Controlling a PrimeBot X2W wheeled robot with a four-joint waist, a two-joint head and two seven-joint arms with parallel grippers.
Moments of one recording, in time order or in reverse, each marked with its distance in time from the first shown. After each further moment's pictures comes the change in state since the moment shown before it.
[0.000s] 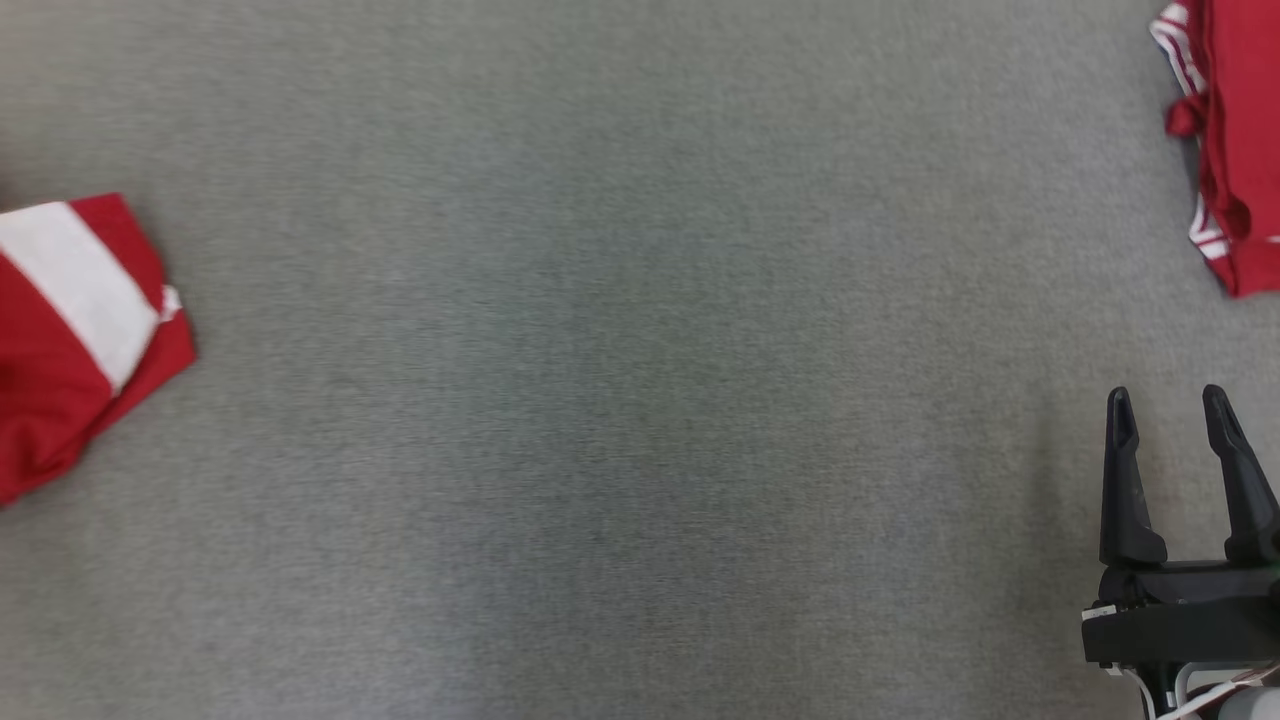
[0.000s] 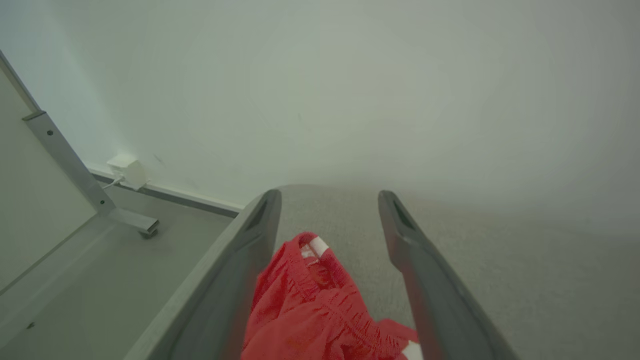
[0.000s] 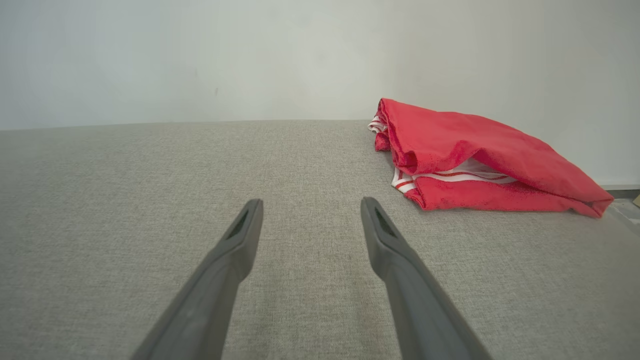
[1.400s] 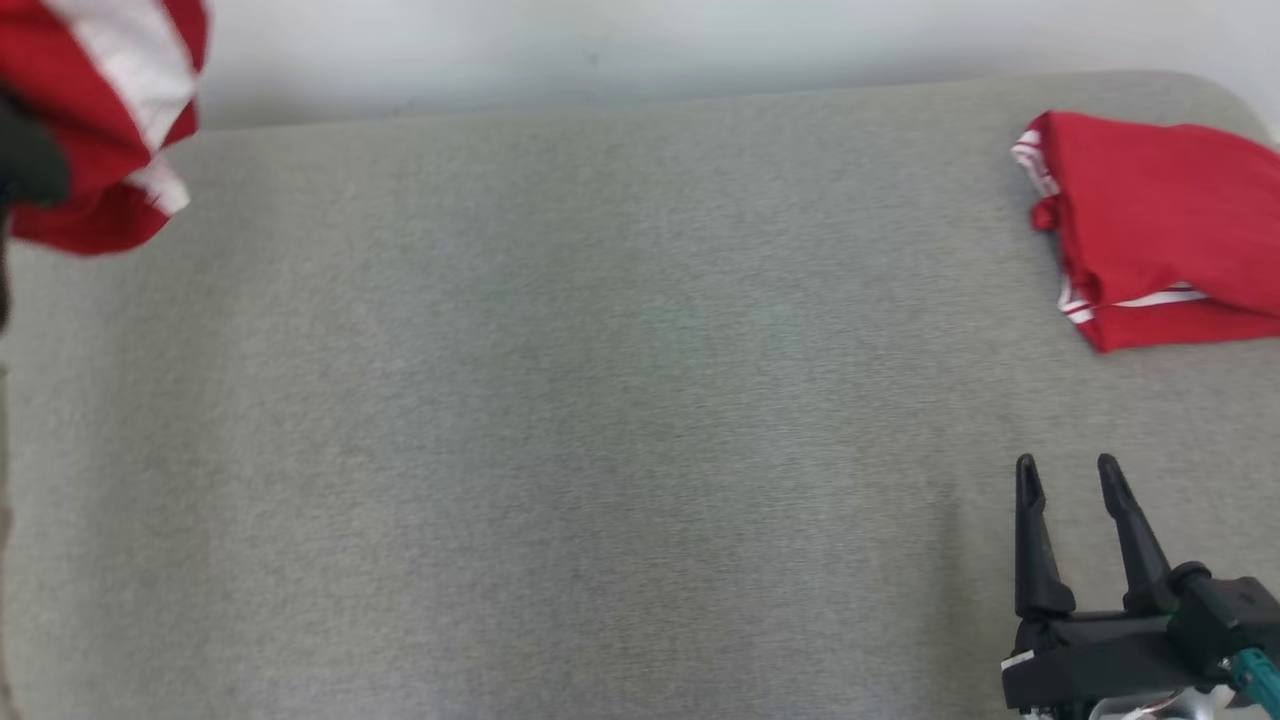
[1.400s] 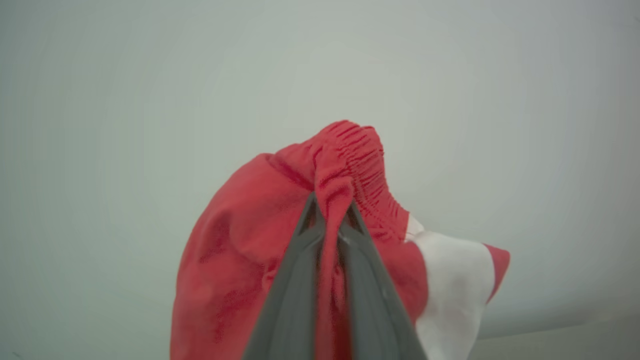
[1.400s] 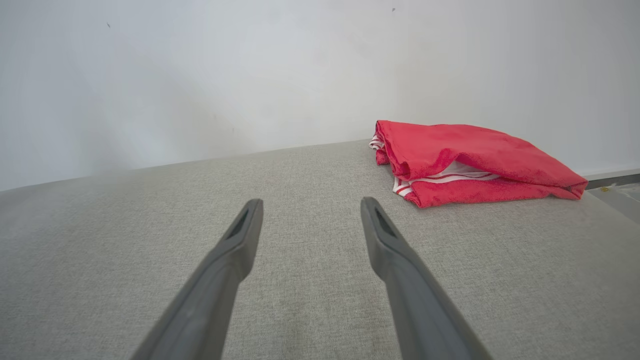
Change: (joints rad) left arm -0.200 -0.059 -0.304 0.059 -0.017 -0.033 -0.091; right arm 0.003 0.049 0.074 0.184 0.045 0.000 -0.071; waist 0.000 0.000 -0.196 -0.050
